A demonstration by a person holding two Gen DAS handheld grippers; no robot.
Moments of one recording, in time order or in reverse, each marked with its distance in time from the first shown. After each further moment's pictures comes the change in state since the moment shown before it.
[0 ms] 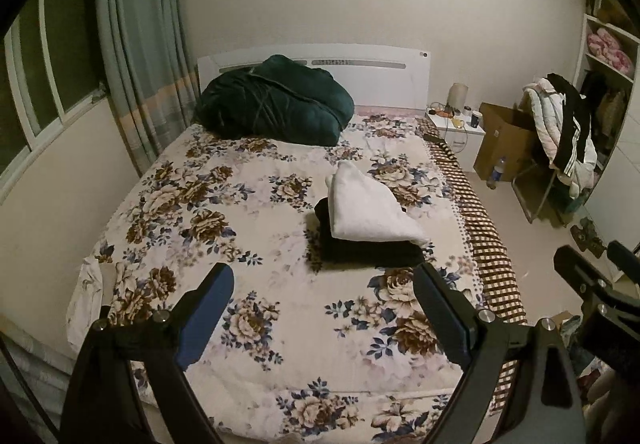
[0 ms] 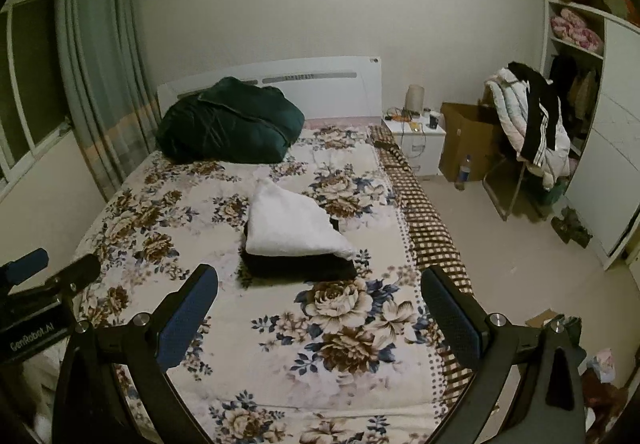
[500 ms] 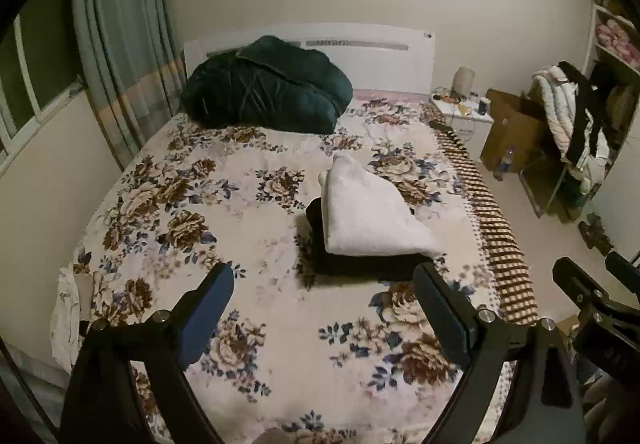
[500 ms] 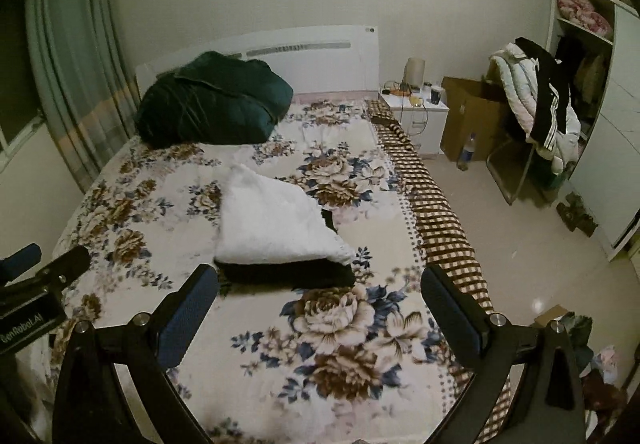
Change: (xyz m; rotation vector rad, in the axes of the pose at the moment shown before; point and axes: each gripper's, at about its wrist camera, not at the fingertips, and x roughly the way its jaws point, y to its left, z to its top) left arm 0.114 -0.008 0.032 0.007 0.057 -0.015; right arm 0.200 -0.011 0.025 0.024 0.095 -0.026
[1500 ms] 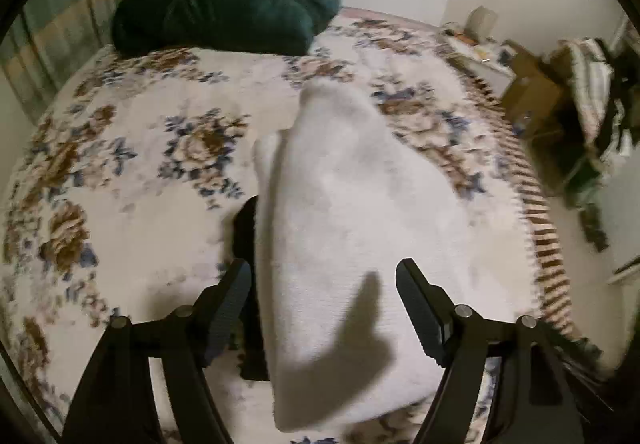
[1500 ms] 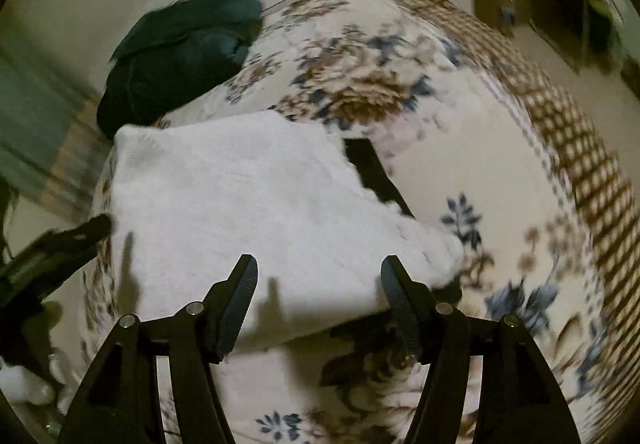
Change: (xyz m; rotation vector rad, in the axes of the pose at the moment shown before) left arm 0.422 -0.012 0.063 -0.040 0.277 -0.098; right arm 0.485 -0.034 -0.005 0.278 0.323 0.200
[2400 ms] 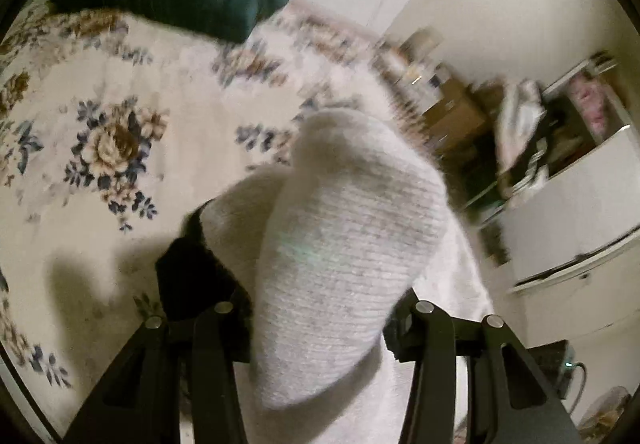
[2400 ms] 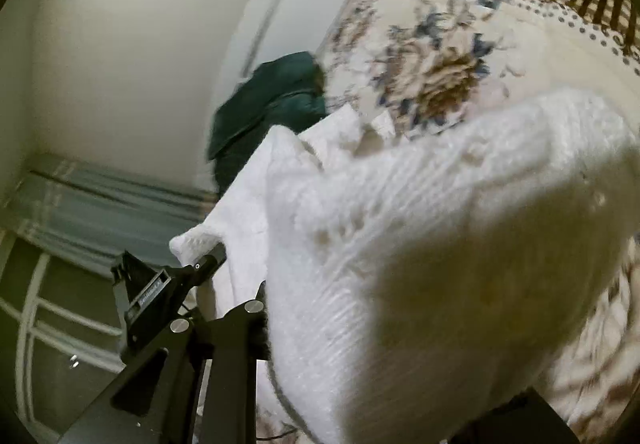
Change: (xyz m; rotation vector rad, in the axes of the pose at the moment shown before) left arm 0.060 0.039 0.066 -0.074 0.089 -0.436; right arm 0.020 -0.030 -0.014 0.470 -0.140 0.549
